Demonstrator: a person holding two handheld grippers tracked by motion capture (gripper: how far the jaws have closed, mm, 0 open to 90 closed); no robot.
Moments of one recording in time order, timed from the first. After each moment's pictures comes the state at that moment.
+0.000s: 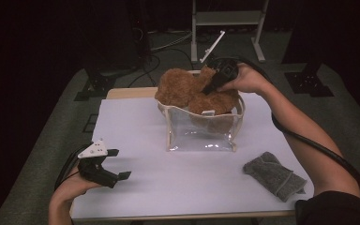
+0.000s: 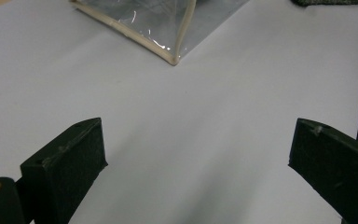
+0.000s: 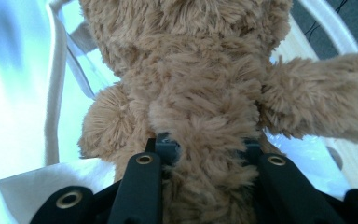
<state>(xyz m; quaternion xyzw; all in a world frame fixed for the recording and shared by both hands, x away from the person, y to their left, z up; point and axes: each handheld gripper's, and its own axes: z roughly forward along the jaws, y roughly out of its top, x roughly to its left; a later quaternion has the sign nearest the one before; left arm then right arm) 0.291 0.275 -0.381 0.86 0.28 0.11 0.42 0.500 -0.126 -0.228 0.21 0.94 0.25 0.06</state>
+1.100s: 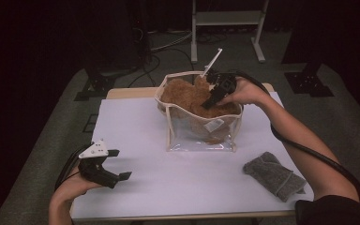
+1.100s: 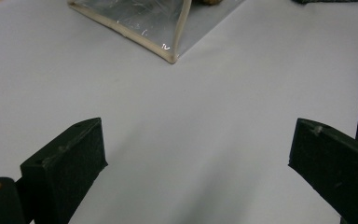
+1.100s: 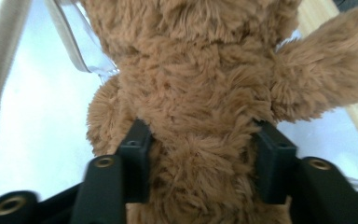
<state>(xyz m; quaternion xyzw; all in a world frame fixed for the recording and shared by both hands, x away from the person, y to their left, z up) 0.291 0.273 -0.382 0.86 0.28 0.11 0.42 0.498 -0.126 -0.272 0.20 0.95 0.23 0.04</state>
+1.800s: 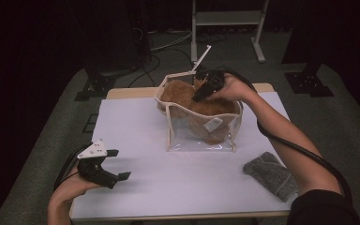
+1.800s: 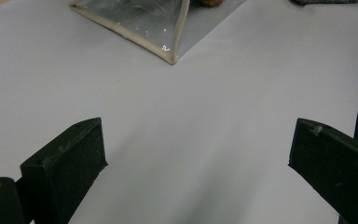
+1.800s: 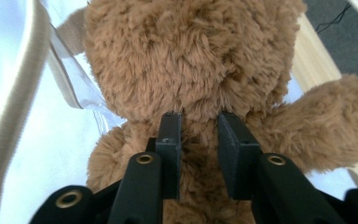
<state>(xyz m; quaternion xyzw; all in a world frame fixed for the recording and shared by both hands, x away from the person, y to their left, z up) 0.289 0.276 -0.381 0.86 0.28 0.11 0.42 0.508 -0.096 -0.269 0.19 0.95 0.25 0.06</state>
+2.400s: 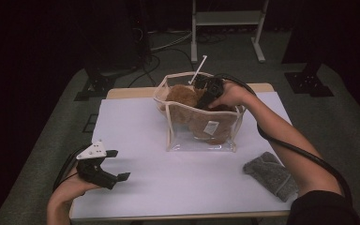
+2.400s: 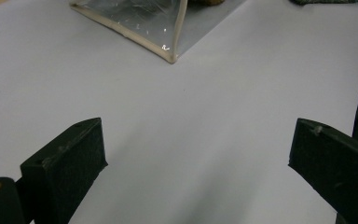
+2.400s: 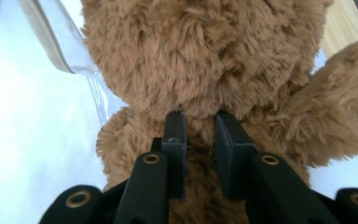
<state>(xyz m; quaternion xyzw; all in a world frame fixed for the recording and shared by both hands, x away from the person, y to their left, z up) 0.287 0.276 -0.381 0.86 0.28 0.11 0.42 0.507 -0.094 -0.294 0.19 0.96 0.20 0.05</state>
